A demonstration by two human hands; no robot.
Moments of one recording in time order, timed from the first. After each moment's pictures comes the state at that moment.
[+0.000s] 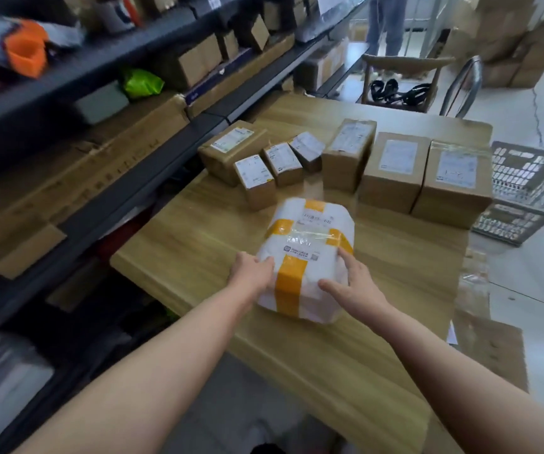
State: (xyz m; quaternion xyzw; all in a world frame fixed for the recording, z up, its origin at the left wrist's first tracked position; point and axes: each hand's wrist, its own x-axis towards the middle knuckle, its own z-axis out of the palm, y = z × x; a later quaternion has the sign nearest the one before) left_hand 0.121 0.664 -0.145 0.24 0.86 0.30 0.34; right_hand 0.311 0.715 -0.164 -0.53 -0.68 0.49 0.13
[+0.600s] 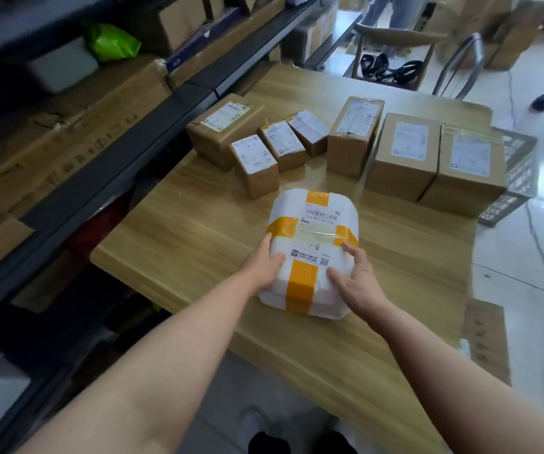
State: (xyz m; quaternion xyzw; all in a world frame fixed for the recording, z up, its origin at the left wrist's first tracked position) left_hand 0.068 0.689 -0.189 0.37 0.78 0.24 0.44; right_hand 0.260 0.715 -0.187 -0.60 -0.60 0.50 0.17
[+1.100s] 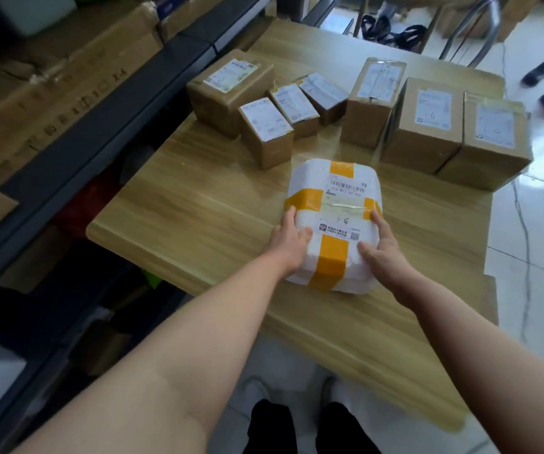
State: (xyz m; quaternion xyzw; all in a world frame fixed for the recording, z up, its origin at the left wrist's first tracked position) left_hand 0.058 0.693 -0.220 0.42 0.76 0.24 0.44; right_hand 0.251 0.721 -0.211 -0.61 -0.55 0.54 0.19
